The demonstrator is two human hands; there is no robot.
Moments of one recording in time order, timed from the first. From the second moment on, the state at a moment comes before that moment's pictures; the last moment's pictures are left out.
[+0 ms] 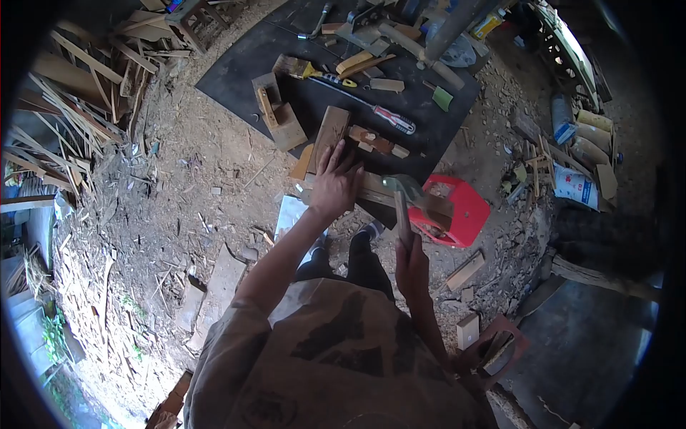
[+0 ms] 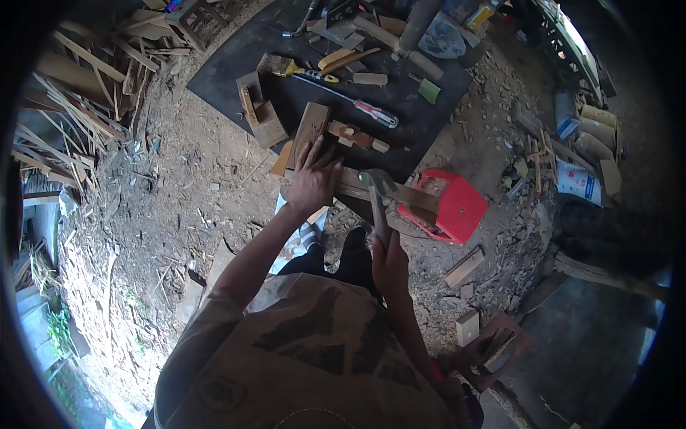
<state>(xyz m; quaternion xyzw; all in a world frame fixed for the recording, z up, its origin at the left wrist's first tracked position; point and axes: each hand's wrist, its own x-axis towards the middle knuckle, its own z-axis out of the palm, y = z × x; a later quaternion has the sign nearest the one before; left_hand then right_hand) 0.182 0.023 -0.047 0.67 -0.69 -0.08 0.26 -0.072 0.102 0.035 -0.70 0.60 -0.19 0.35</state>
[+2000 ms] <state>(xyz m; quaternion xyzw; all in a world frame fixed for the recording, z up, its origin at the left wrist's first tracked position) 0.029 -0.175 -0.020 0.63 -0.73 -0.16 0.21 -0.165 0.053 0.016 -0.38 0.65 -0.32 0.57</state>
